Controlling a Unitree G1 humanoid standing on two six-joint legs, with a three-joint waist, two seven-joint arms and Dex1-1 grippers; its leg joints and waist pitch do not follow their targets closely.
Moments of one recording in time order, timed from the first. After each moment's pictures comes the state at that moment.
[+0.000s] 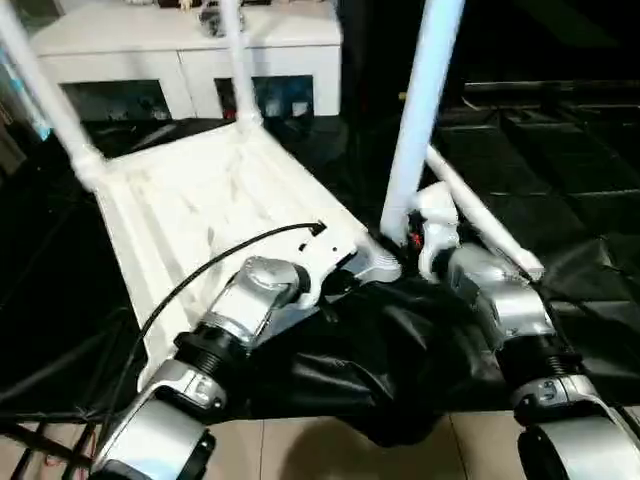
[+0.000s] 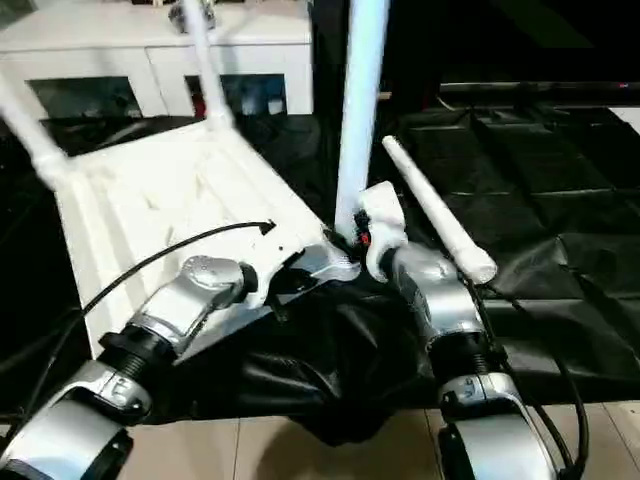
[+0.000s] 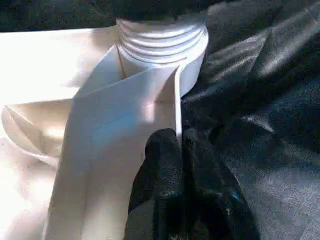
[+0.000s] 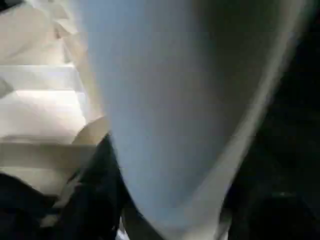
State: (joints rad) left arm -0.67 0.12 -0.33 0.61 0.05 0.35 -0.74; right arm -0.61 -0.21 0.05 0.64 0.12 0.21 0.59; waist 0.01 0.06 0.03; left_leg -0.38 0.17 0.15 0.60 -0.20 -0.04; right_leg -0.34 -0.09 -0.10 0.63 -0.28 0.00
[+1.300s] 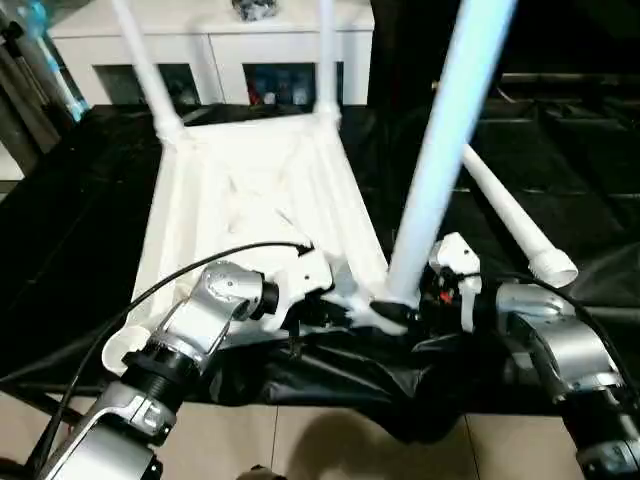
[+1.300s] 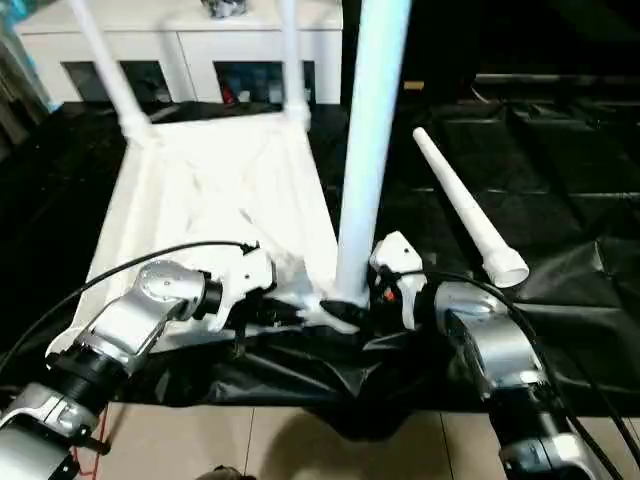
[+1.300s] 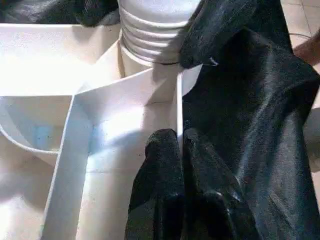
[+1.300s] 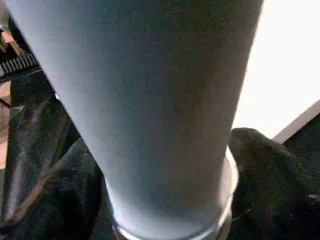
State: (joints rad) left arm -0.56 0.32 -0.40 0.43 -0.01 0.19 -1.16; right arm -0.35 -0.43 0.14 0.27 0.19 0.27 1.05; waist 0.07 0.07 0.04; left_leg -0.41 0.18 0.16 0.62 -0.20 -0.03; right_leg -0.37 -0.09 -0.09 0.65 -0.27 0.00
